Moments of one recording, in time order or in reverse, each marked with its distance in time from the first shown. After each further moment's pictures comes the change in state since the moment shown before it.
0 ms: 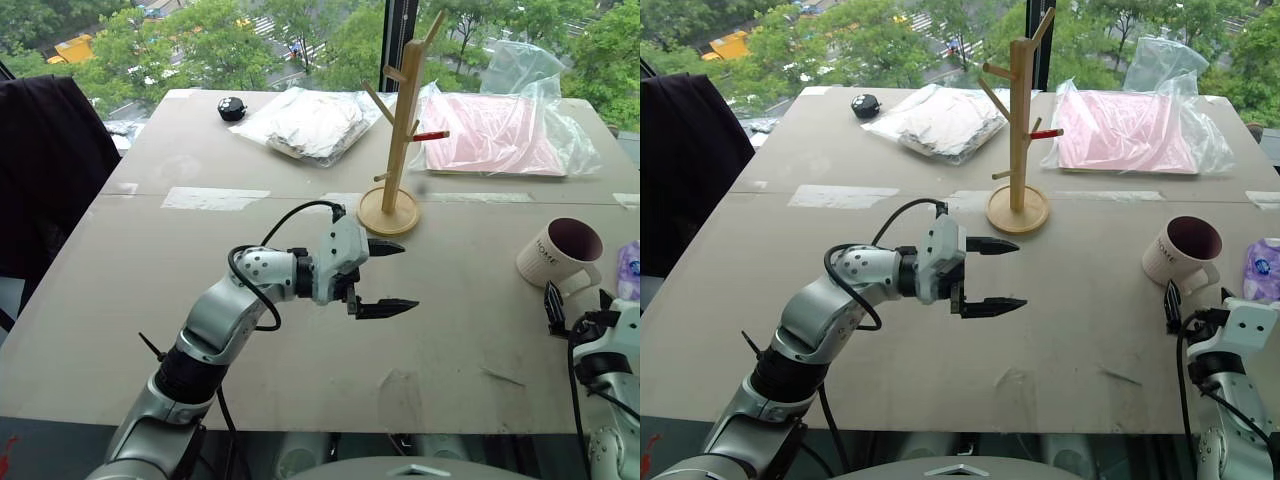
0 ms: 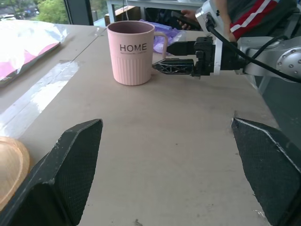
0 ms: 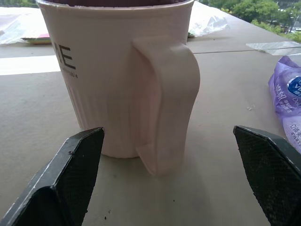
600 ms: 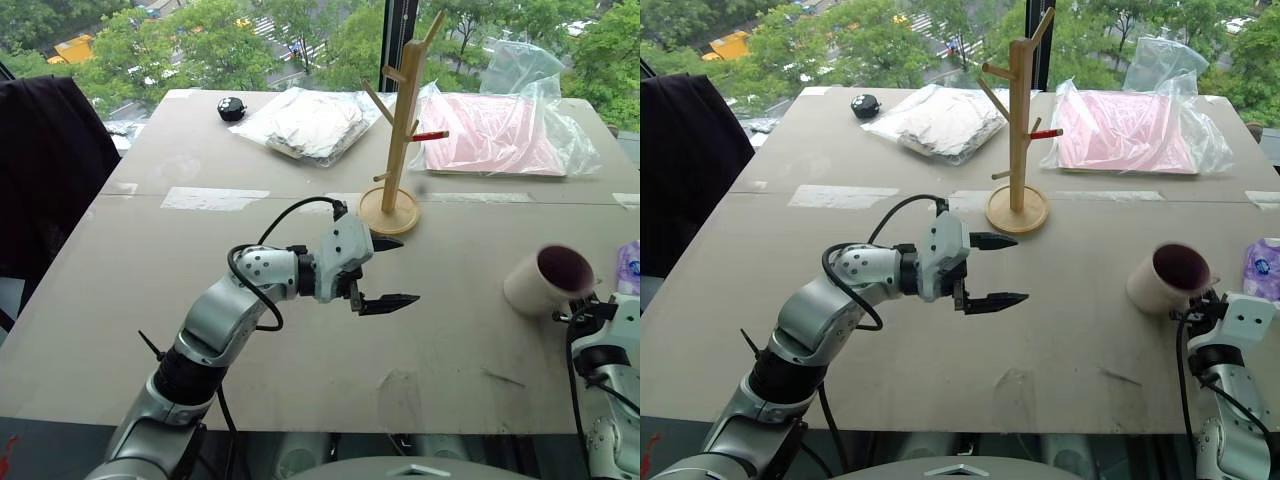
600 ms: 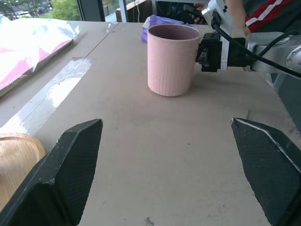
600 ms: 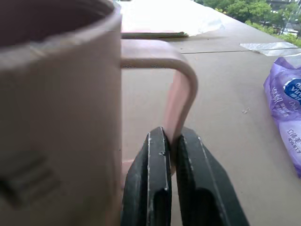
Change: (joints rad) left arm -0.004 0.013 0.000 -0.039 0.018 0.030 0.035; right arm -0.041 -0.014 -0.004 0.049 -0.028 -0.003 -0.011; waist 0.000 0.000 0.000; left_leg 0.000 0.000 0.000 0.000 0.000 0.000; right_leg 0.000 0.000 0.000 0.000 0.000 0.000
